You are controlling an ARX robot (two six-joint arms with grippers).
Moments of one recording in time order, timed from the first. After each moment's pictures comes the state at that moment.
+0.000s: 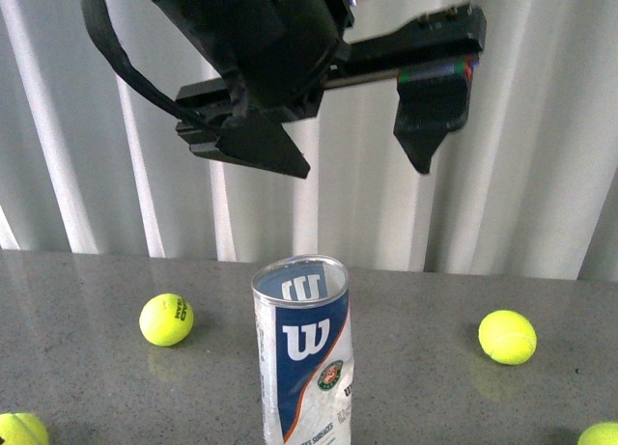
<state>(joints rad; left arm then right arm) -0.52 1.70 1.51 -0.48 0.12 -0.14 0.00 0.00 0.00 0.00 0.00 0.00</state>
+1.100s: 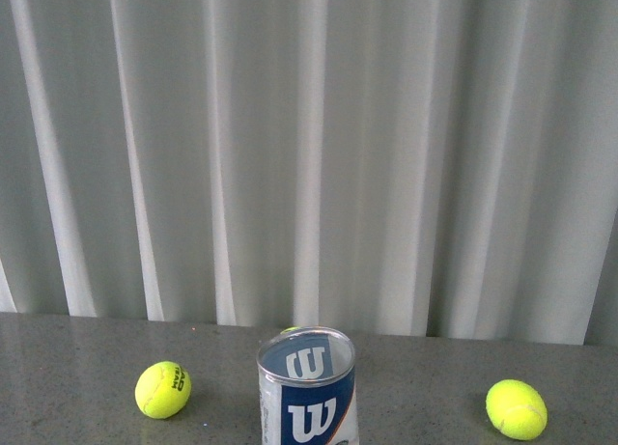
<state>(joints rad) -0.10 0.78 0.11 0.66 -0.10 -0.01 0.00 0.00 0.00 0.00 0.00 0.00</state>
